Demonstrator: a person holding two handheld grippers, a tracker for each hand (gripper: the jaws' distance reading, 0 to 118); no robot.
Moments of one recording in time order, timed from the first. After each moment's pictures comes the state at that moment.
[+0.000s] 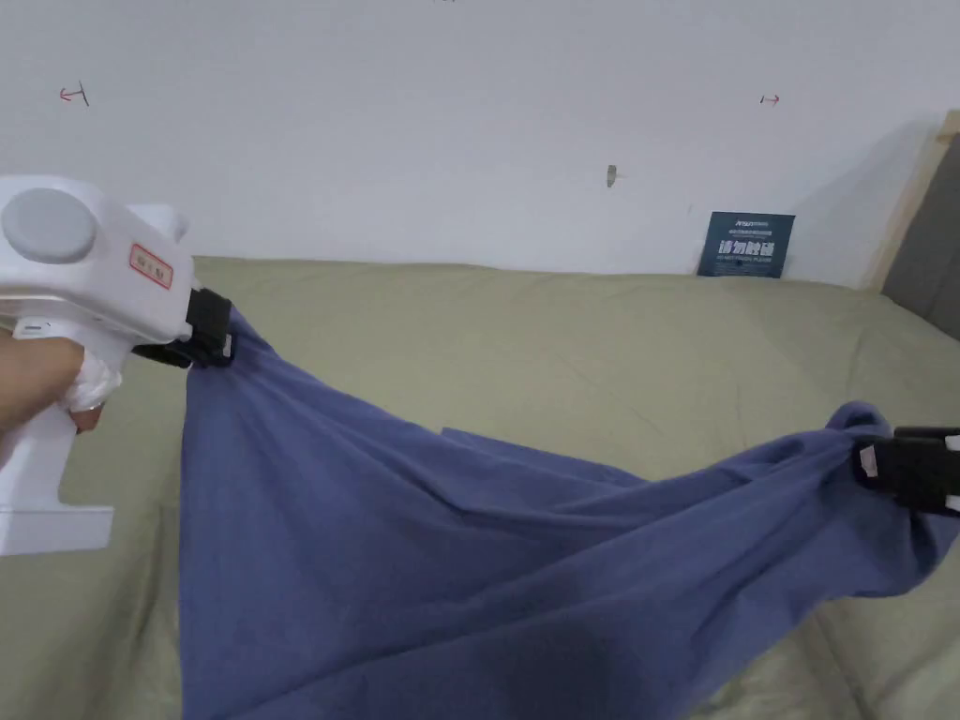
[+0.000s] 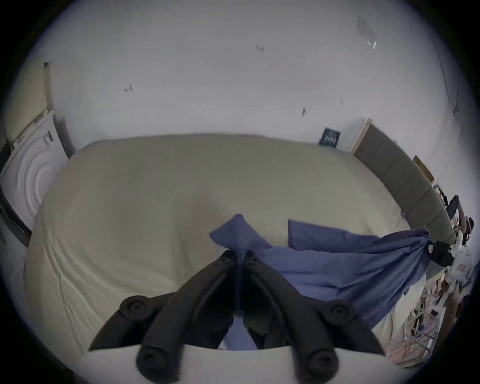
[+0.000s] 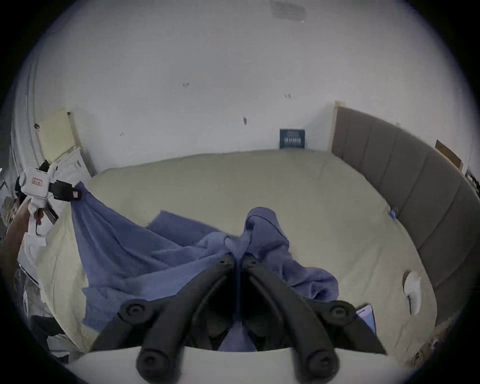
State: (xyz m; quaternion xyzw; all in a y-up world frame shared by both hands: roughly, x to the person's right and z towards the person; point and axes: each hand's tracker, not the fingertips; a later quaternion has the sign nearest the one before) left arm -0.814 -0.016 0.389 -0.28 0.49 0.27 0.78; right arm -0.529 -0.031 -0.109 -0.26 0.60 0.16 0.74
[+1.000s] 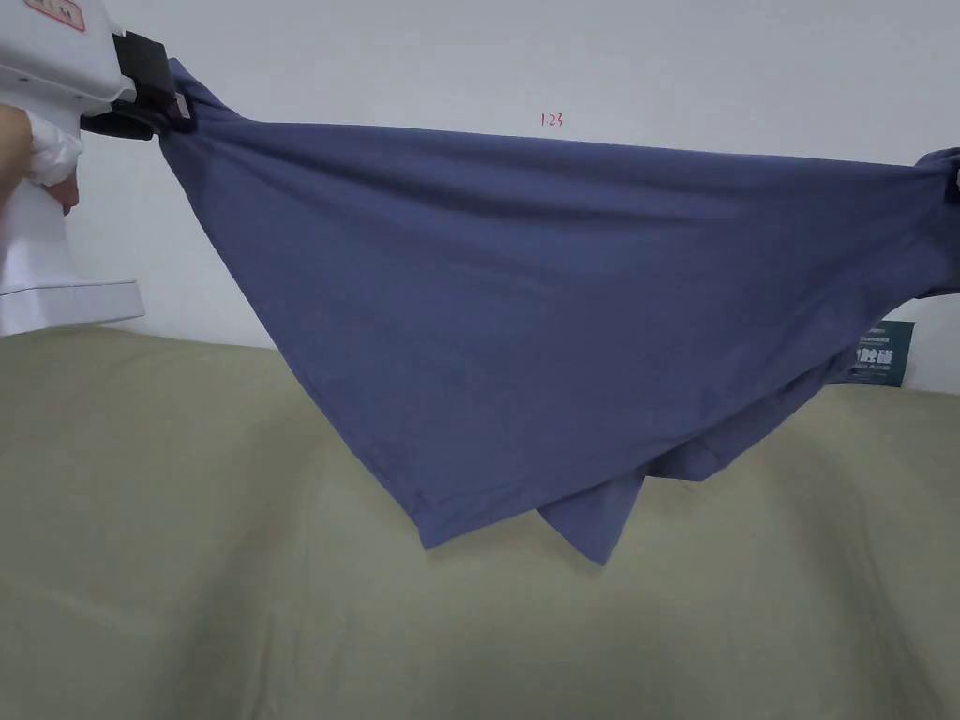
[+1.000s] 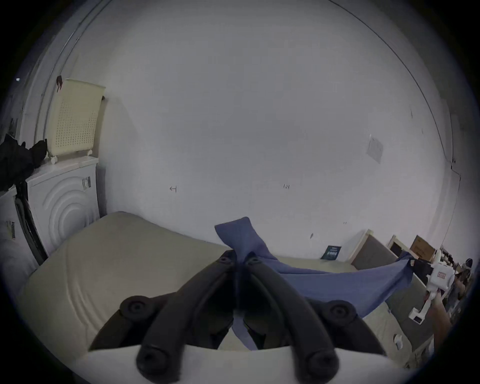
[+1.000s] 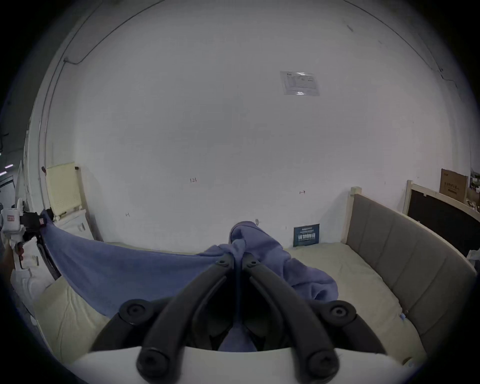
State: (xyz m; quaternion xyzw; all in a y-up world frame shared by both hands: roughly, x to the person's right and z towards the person) left arm -0.837 0.168 0.490 -0.03 0.59 0.19 0.78; right arm -0.680 0.143 -0.118 -0.11 0.61 0.02 0.78
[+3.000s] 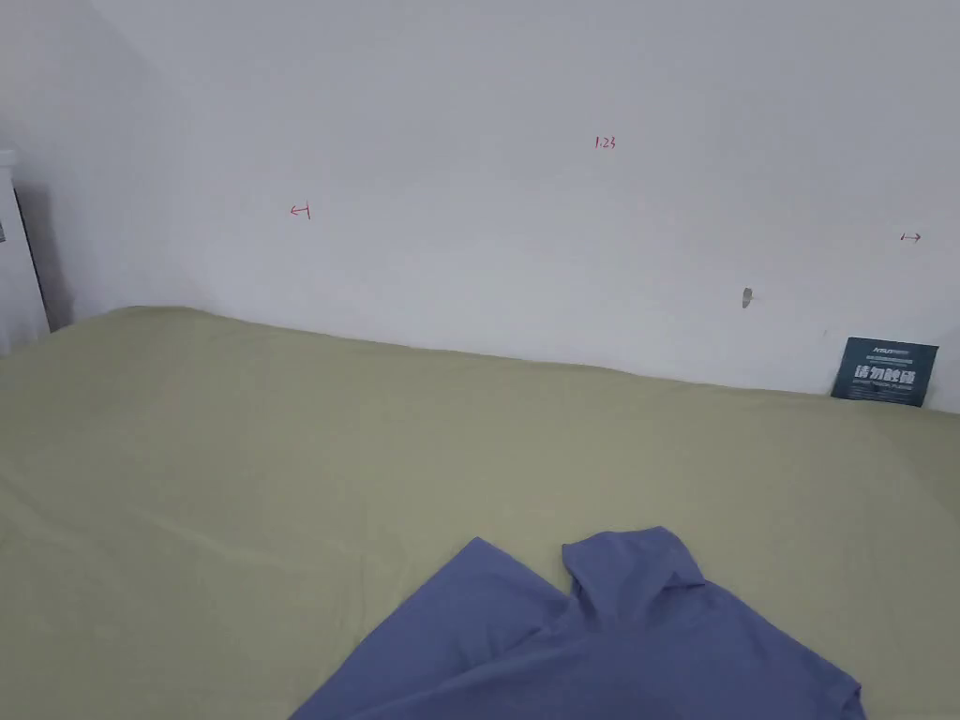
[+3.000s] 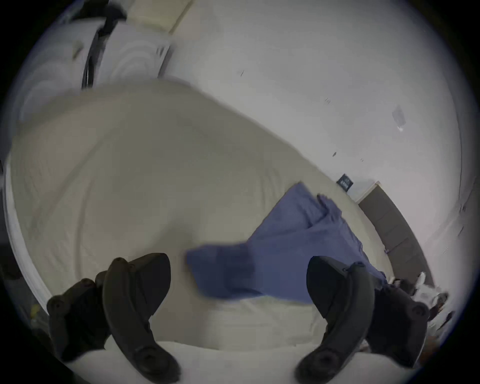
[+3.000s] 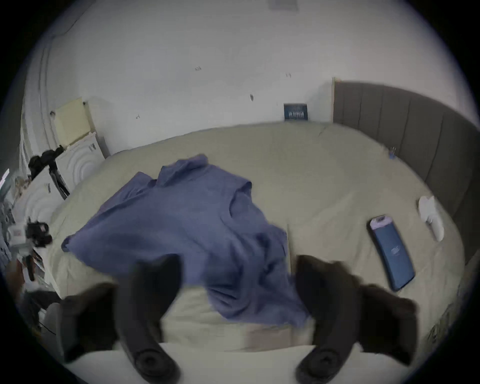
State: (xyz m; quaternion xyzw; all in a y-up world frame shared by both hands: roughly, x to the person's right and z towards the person) left arm -0.482 -0.174 0.586 -0.08 0.59 0.35 0.72; right arm -0.368 -0.159 -0.054 -0.26 0.61 0.16 0.73
